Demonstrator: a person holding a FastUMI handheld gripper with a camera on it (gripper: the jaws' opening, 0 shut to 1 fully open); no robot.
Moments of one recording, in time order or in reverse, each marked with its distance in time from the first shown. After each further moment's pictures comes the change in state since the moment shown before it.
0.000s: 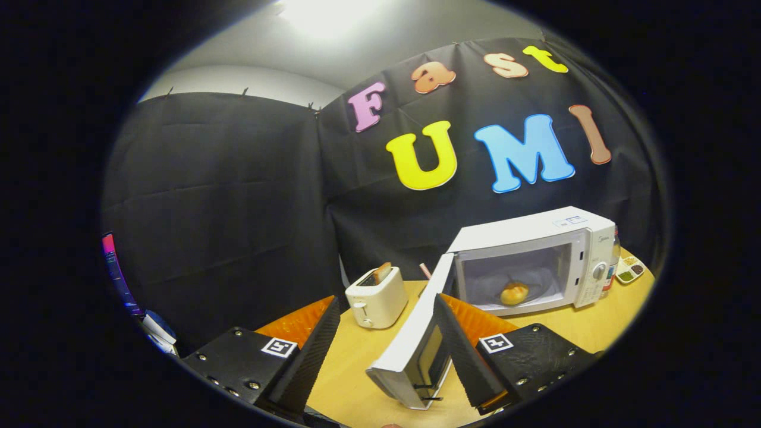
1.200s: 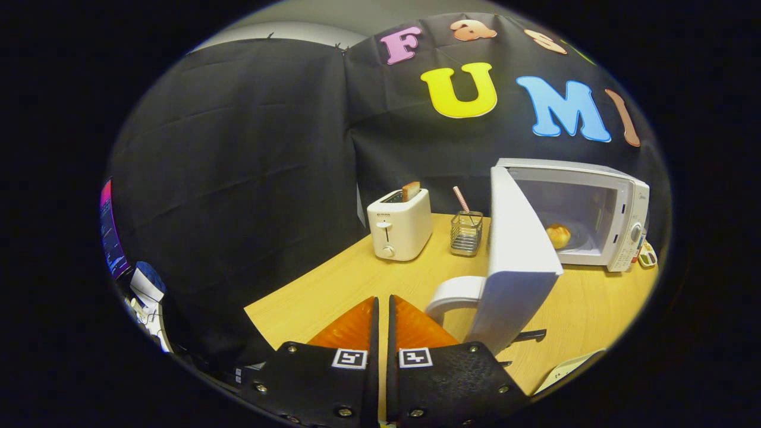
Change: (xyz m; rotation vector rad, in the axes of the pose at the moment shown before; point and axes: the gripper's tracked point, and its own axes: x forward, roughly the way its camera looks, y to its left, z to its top) arm 0.034 0.027 -0.140 -0.071 0.312 0.037
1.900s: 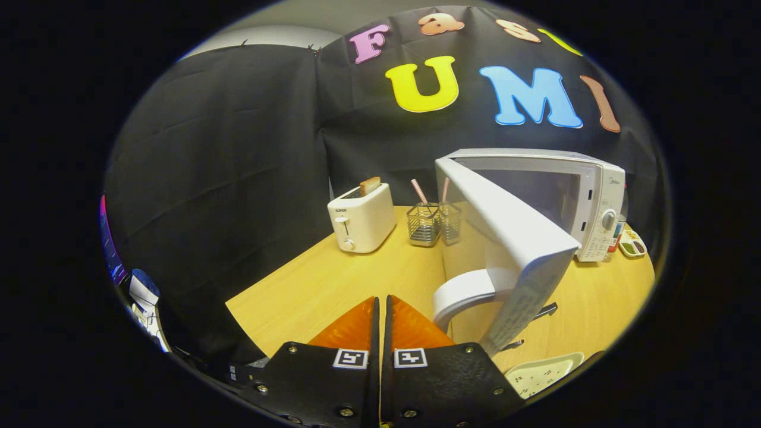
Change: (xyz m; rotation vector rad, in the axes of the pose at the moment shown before) arm -0.041 -0.091 -0.001 0.039 0.026 -0.094
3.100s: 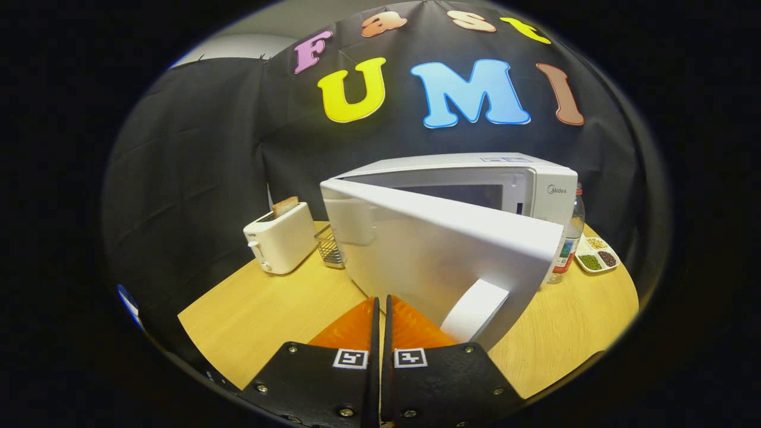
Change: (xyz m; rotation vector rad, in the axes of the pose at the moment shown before) arm 0.017 -0.177 0.043 0.061 -0.029 -0.174
